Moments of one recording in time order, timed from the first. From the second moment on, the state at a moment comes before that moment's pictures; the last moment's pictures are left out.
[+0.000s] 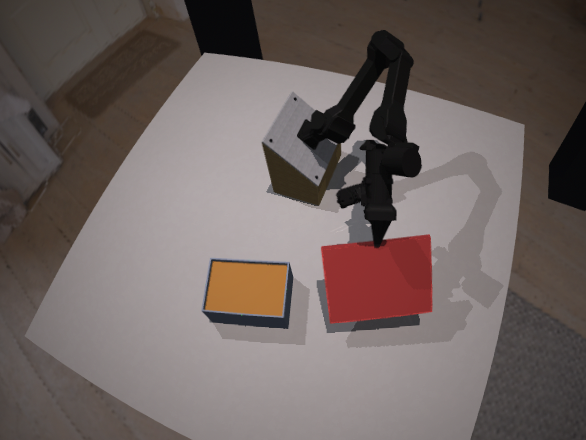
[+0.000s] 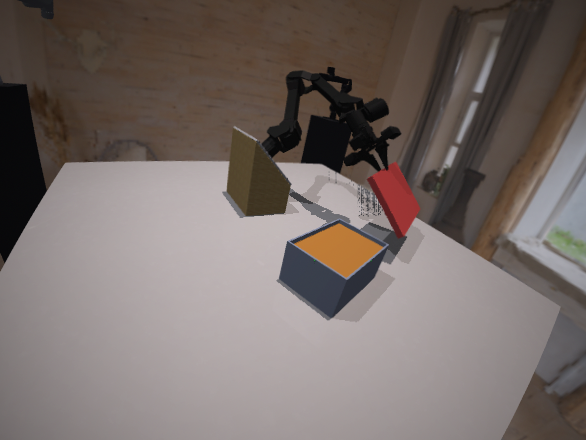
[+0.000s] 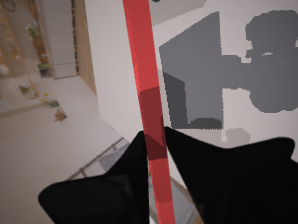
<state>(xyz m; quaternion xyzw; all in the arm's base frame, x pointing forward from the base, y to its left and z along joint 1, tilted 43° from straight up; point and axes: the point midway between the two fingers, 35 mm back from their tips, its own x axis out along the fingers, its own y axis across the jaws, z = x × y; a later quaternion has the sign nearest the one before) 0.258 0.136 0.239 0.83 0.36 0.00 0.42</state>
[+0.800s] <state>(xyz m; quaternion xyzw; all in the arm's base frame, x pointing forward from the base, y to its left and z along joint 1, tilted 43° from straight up) 0.258 0.149 0.226 0.83 0.36 0.00 0.42</state>
